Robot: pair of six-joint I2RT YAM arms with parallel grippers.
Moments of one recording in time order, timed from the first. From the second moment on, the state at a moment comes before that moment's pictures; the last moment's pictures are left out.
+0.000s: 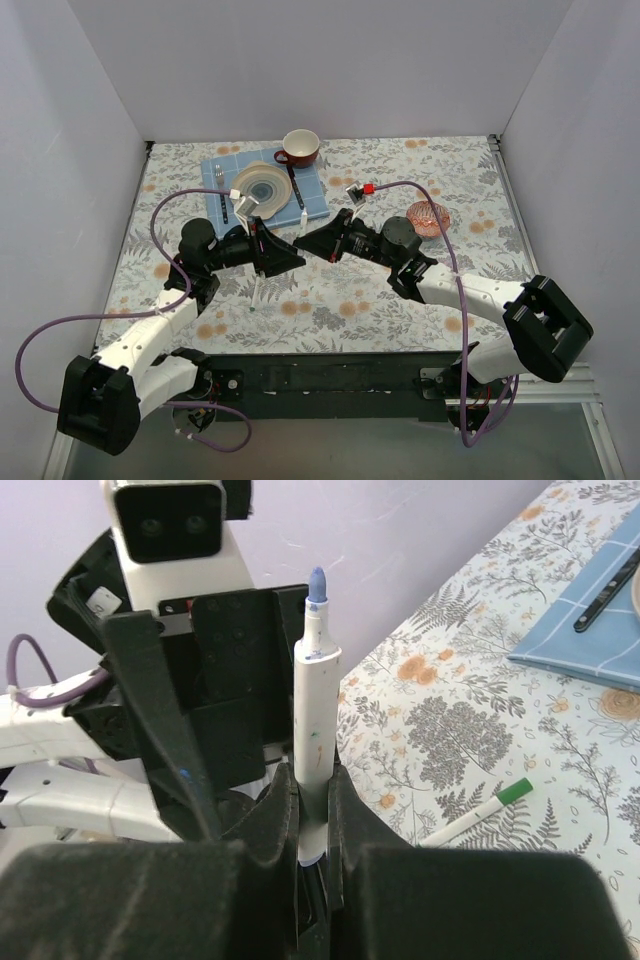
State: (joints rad) left arm -0.34 0.99 0.56 0.43 0.98 -0.67; right arm 0.83 1.39 0.72 0.80 -0.42 0.79
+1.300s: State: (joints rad) left arm -0.38 1.01 0.49 0.53 0.94 -0.69; right arm 0.75 1.44 0.82 0.86 -0.57 0.81
